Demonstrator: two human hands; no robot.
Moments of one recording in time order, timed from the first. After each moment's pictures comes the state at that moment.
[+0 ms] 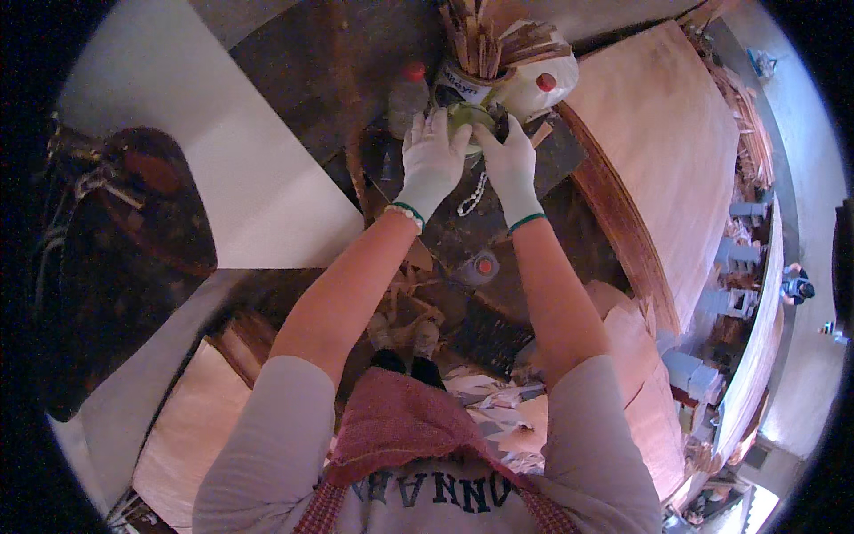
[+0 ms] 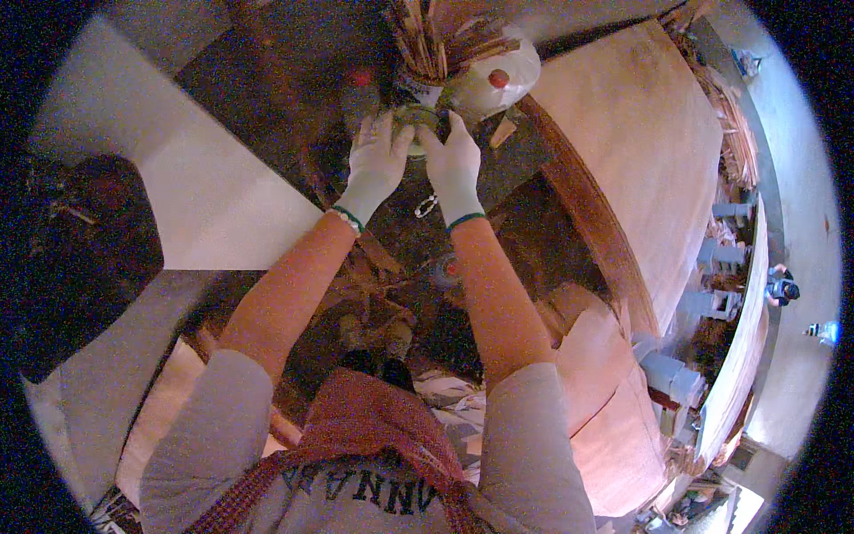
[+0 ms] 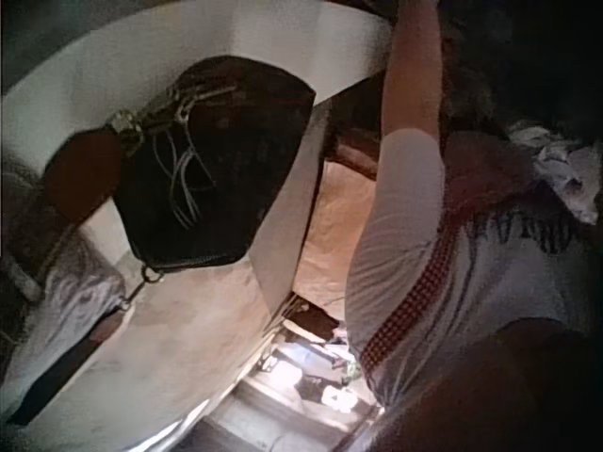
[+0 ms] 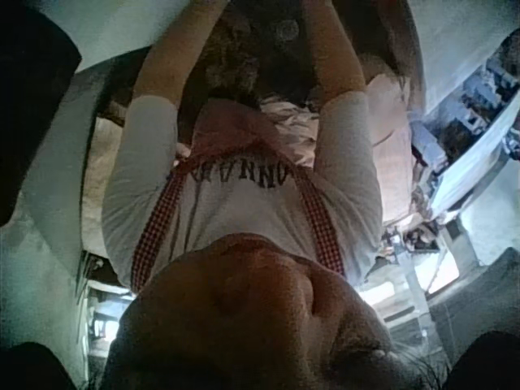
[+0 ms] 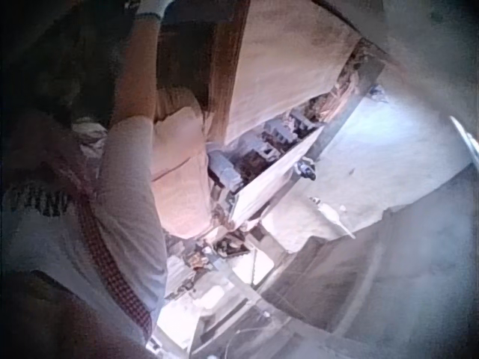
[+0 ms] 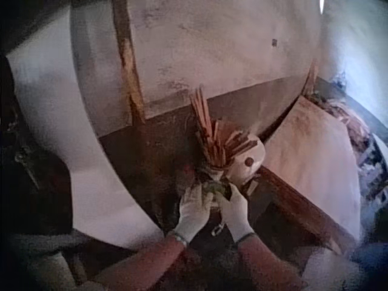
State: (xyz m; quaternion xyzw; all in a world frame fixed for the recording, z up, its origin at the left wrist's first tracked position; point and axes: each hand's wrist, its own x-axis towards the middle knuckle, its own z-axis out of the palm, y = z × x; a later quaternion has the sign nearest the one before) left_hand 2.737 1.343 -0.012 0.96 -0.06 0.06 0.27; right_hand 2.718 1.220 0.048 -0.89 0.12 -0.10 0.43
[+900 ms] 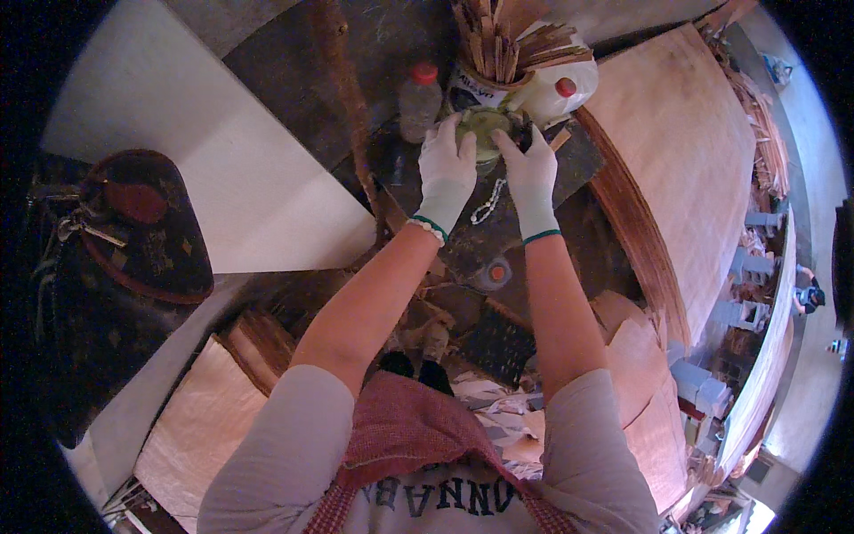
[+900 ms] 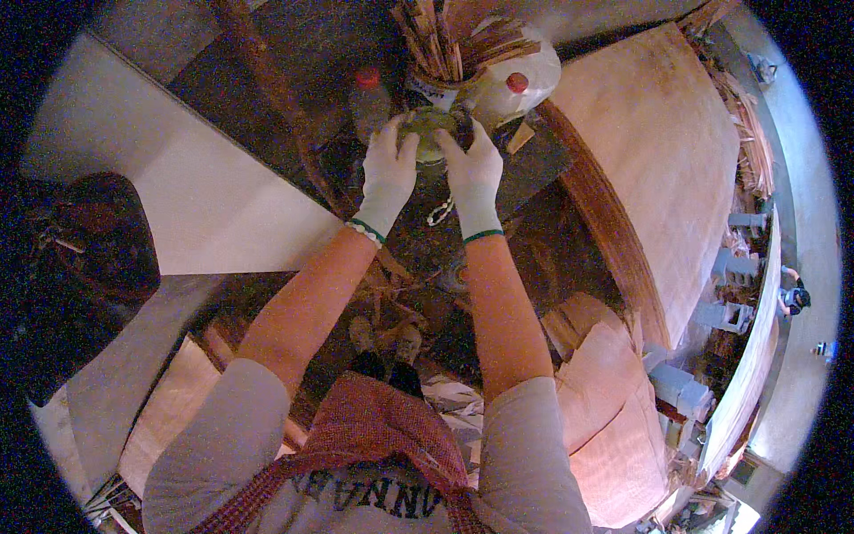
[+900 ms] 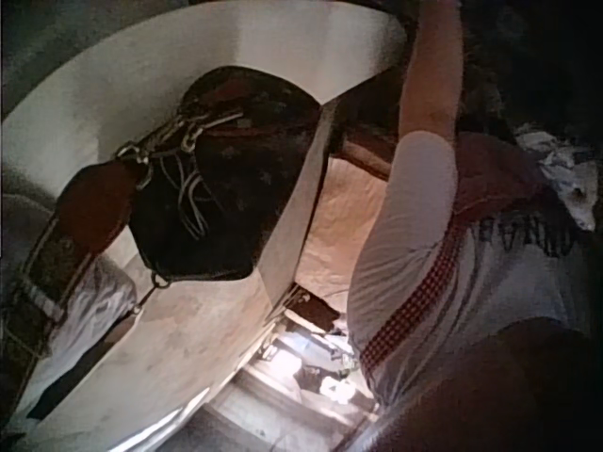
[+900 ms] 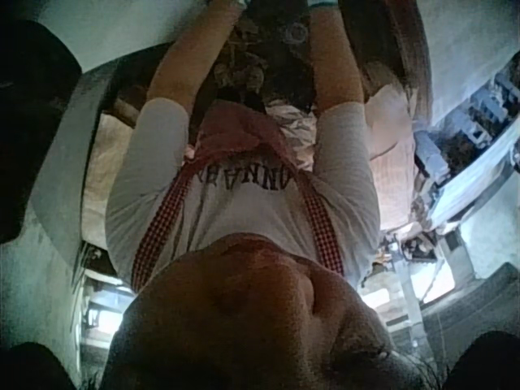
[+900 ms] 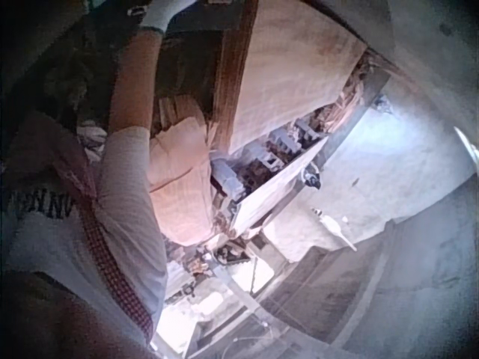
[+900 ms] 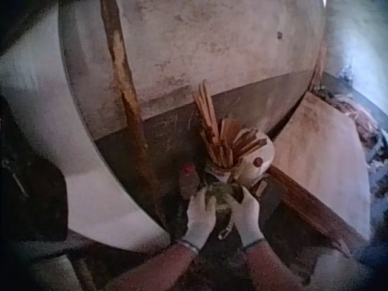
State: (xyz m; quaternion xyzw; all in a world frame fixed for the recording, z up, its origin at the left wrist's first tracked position) left_hand 2.731 1.334 0.012 0.86 0.02 0.11 0.50; right_hand 2.721 1.210 0.051 -0.87 0.12 -0.12 0.47
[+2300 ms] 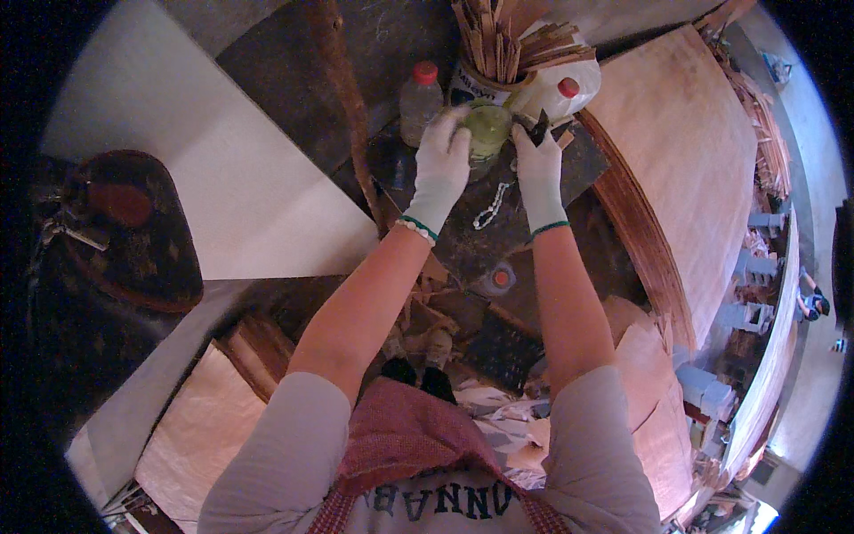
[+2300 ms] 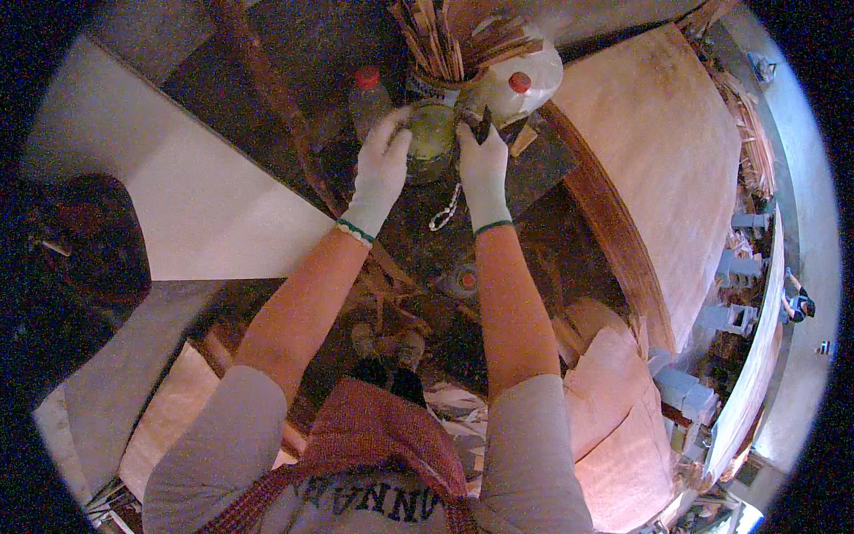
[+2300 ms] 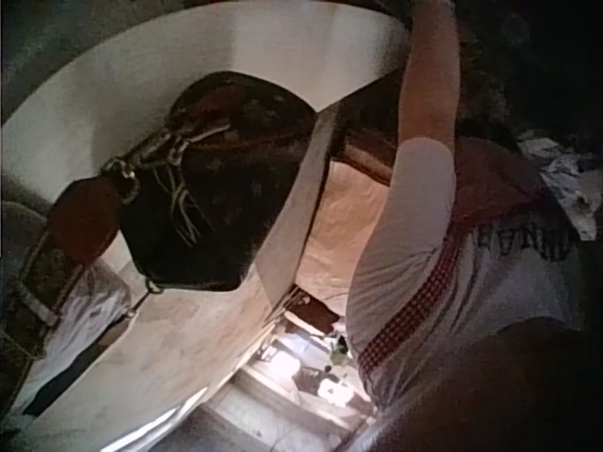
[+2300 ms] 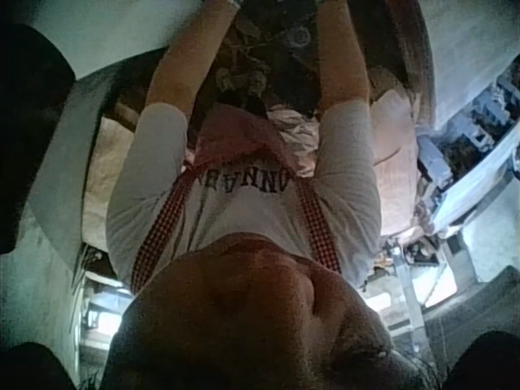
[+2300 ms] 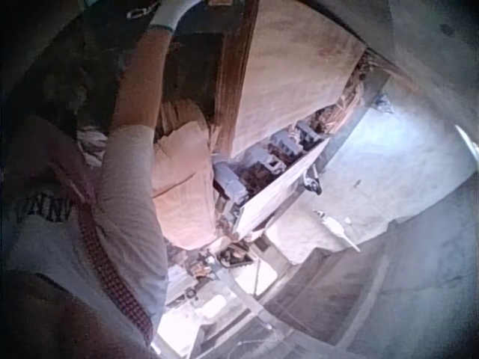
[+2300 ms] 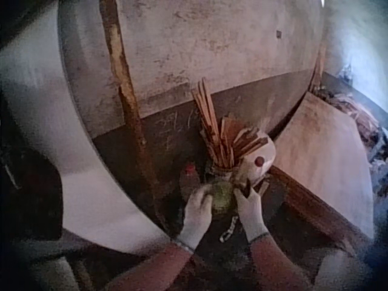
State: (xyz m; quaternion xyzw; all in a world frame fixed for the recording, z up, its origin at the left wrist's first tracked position) left_hand 2.743 1.340 0.006 0.81 -0.02 0.13 0.58; right_hand 2.742 1.196 0.029 -0.77 0.16 -0.09 0.62
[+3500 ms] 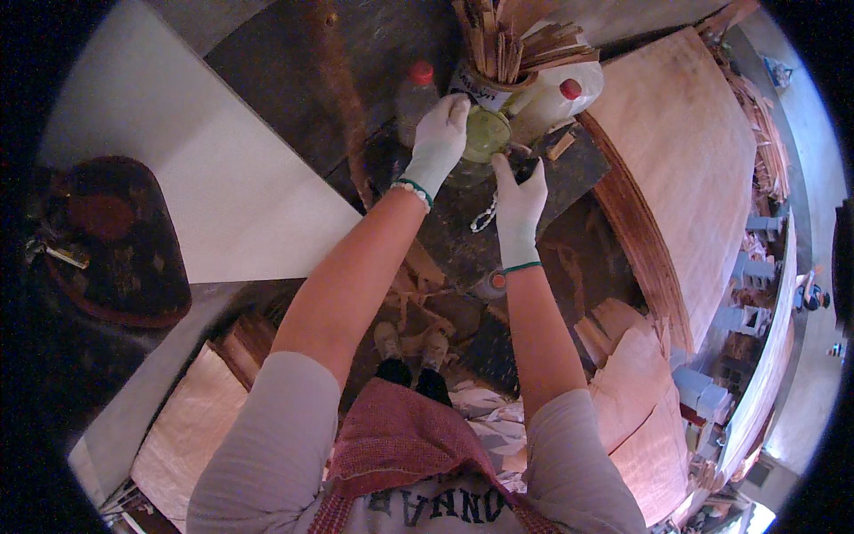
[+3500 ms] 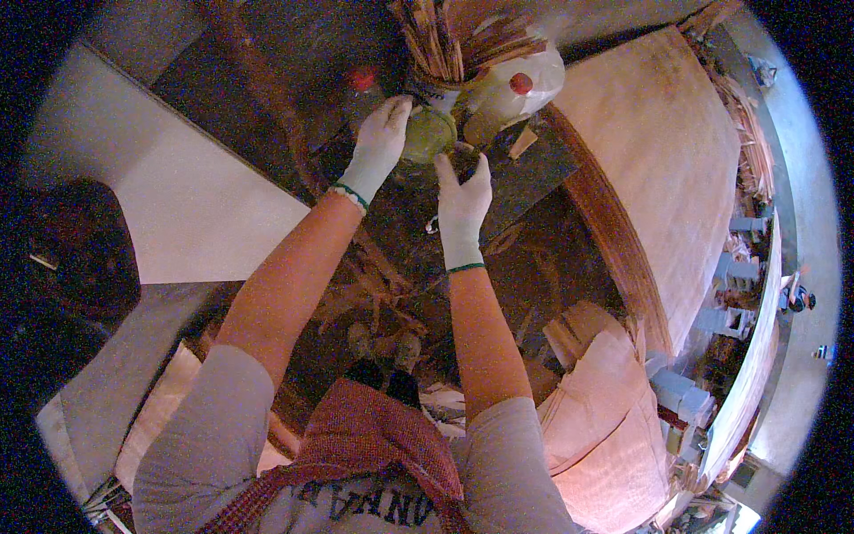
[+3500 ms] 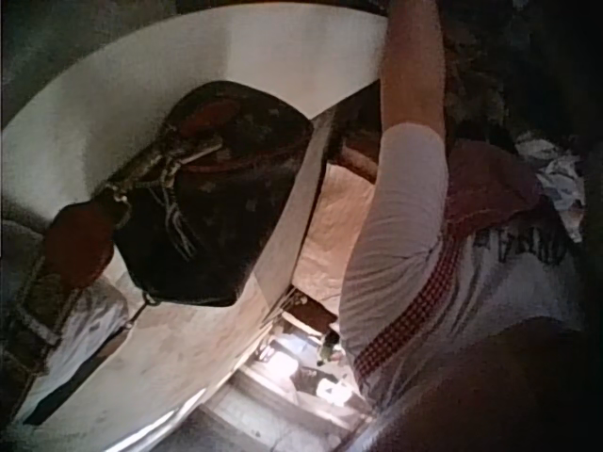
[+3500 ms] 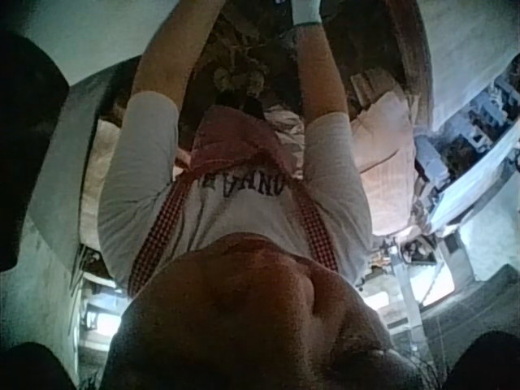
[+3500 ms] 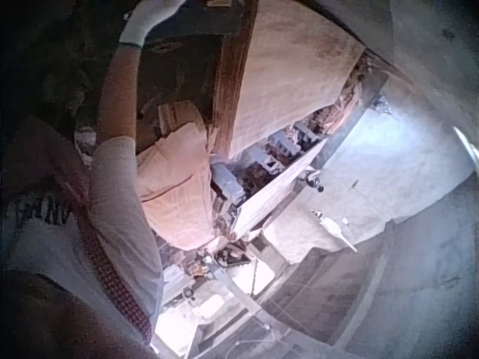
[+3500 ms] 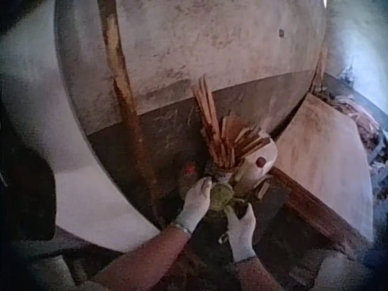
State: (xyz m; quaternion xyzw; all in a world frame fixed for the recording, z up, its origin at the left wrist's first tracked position) left_hand 2.792 1.346 -0.006 0.82 -0.05 0.10 0.57; right_hand 2.697 1.230 0.020 -0.75 0.20 -0.16 0.61
